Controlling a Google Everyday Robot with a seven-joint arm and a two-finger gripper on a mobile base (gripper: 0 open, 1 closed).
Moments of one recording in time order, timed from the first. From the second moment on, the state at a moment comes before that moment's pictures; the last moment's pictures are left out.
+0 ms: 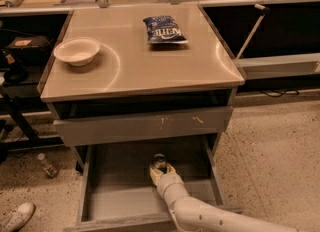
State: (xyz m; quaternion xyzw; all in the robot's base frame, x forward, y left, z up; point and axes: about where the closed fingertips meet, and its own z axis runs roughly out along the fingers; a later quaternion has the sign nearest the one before) arm 0.569 -0.009 0.423 -0.06 0.83 0.15 0.53
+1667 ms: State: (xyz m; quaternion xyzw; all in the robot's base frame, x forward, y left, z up) arm 0.532 -0.012 0.435 -0.09 0.86 0.14 0.49
